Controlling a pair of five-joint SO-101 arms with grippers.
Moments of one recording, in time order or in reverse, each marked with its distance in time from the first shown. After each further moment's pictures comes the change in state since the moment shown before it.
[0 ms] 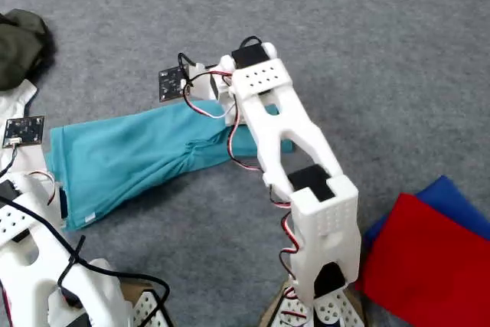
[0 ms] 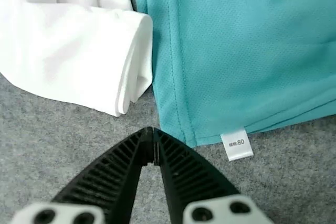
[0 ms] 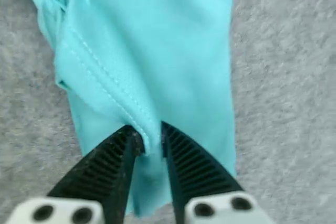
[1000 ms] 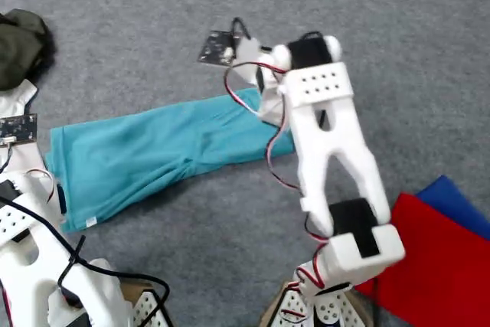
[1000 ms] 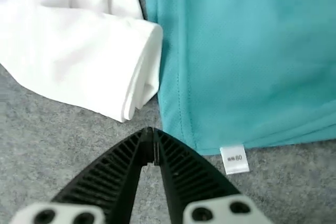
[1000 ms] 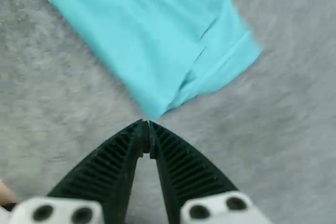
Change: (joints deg) left arm 0.0 0.0 0.0 -2.1 4.7; right arm 9.7 -23.6 13.5 11.9 -21.1
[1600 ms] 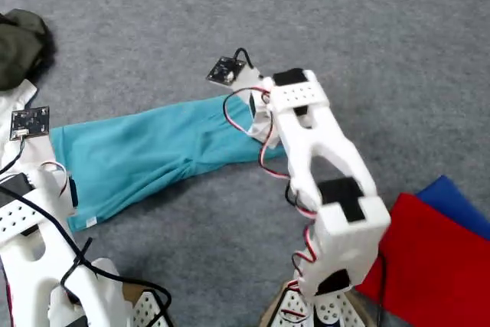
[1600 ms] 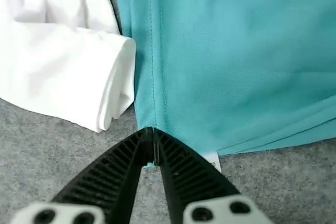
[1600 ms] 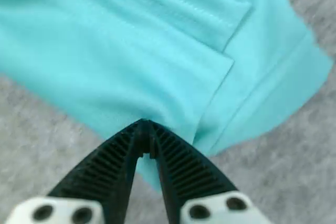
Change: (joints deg) left arm 6.2 0.0 0.0 0.0 4.0; right arm -0.1 15.5 12.7 -25.1 -6.9
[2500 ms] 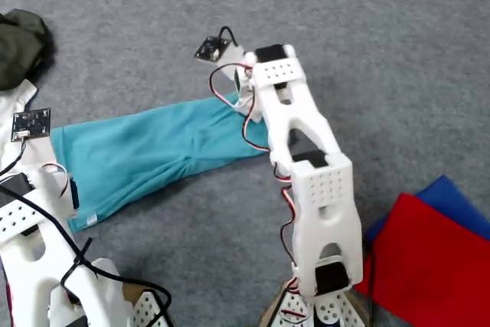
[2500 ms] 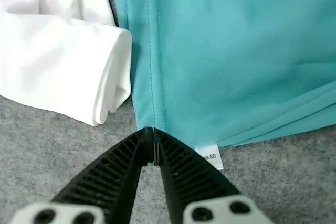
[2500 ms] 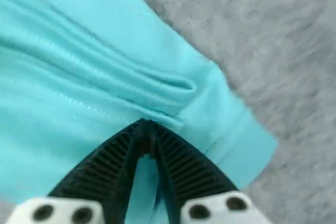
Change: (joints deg) left arm 0.0 0.0 0.0 1.5 0.0; right arm -1.5 26.0 -35.0 7.0 0.0
